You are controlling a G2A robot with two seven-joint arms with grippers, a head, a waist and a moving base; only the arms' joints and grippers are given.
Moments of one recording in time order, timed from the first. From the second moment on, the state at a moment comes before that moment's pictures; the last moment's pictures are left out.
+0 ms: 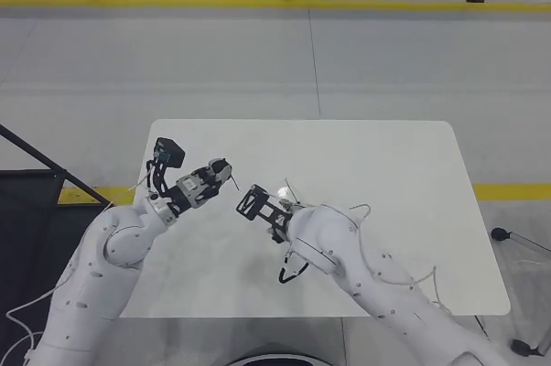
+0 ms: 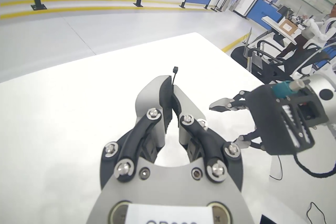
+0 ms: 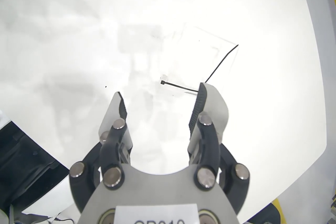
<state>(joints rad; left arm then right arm) 1.15 -1.06 -1.37 -1.56 0.66 -0.58 -0.30 -0.73 -1.40 0.72 -1.63 -1.23 -0.15 1.31</state>
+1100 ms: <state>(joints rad) 1.16 -1.06 -1.41 -1.60 0.60 -0.56 -0.32 -0.58 -1.50 0.65 -1.34 -1.14 -0.14 1.33</state>
